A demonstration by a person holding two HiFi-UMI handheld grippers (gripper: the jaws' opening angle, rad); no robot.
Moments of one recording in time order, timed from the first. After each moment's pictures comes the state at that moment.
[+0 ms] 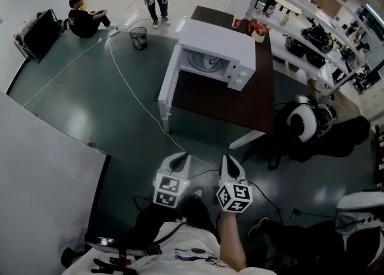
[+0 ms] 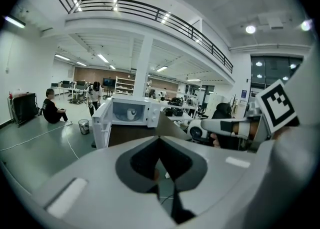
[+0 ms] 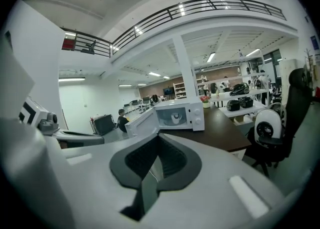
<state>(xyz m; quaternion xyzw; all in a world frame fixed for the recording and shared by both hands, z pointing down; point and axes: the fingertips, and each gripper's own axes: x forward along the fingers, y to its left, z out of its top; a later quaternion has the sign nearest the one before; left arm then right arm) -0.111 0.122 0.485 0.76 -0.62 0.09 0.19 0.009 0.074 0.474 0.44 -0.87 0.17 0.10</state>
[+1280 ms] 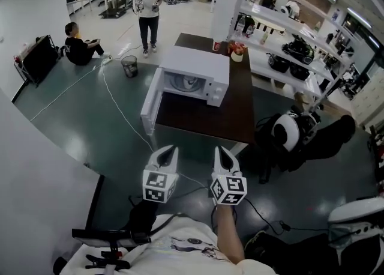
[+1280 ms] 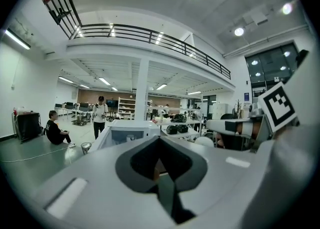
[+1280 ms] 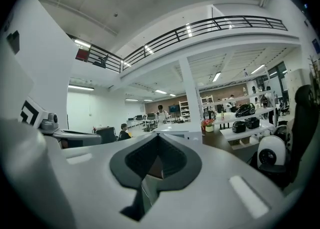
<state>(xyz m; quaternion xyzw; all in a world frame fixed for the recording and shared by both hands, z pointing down) -0.091 0.089 0.411 0.74 -0.66 0.04 0.08 0.046 0.036 0.396 0.42 -0.90 0.09 0.02</state>
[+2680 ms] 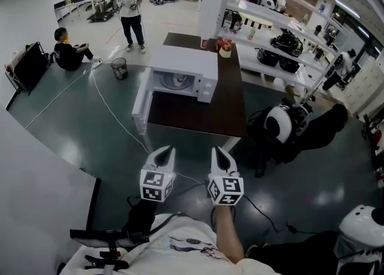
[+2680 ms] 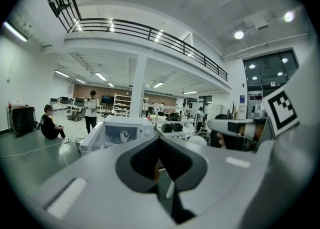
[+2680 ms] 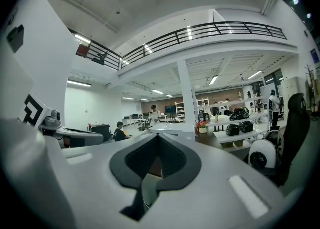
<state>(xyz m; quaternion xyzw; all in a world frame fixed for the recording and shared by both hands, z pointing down) -0.070 0.092 0.420 0.76 -0.64 0.04 0.10 0.070 0.051 0.399 0.45 -0.89 0.07 0.03</state>
